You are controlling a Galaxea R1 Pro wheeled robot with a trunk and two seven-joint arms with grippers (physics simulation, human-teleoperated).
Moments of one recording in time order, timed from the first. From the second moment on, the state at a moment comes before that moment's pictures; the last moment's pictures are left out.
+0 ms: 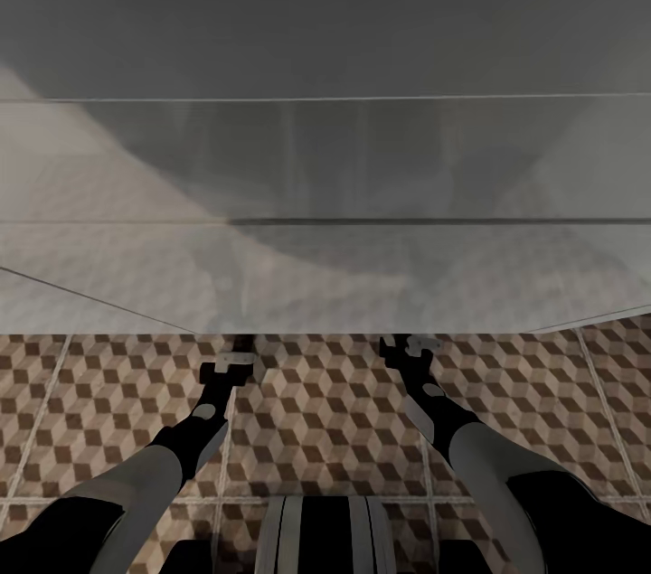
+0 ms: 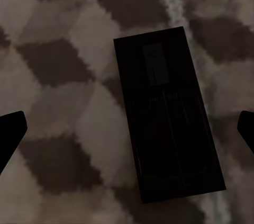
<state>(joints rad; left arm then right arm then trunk) -0.84 -0.02 -0.15 -0.21 -0.05 -0.39 0.22 -0.92 0.08 0.10 -0.18 -0.18 -0.37 -0.08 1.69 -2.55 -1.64</state>
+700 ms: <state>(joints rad) -0.84 -0.02 -0.15 -0.21 -0.05 -0.39 0.21 -0.92 0.08 0.10 -0.18 -0.18 -0.37 -0.08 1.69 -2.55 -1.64</state>
